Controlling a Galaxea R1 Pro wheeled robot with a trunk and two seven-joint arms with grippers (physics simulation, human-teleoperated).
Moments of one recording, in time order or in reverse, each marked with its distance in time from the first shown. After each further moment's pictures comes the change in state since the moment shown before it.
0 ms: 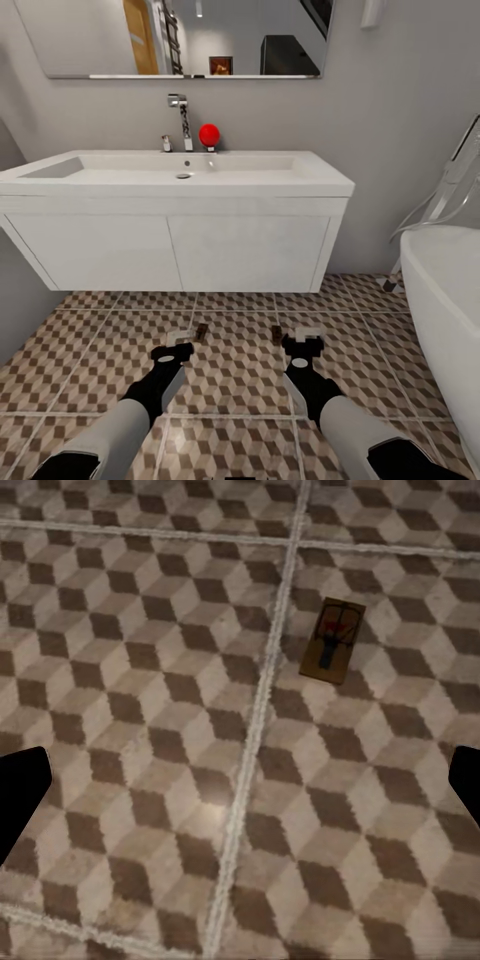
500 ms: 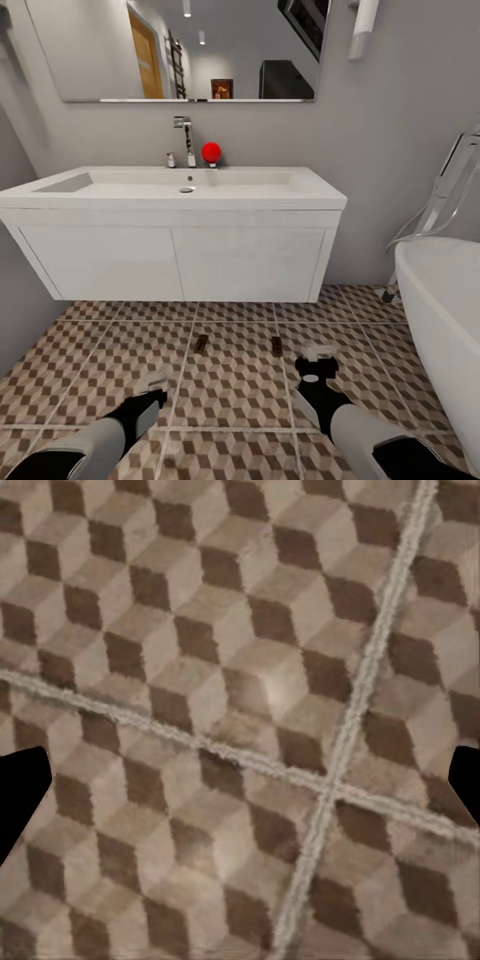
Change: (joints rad) left arm 0.001 0.105 0.008 0.327 0.155 -0.027 -0.002; right arm 0.000 -0.043 0.001 0.156 -0.008 0.021 -0.012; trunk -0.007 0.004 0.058
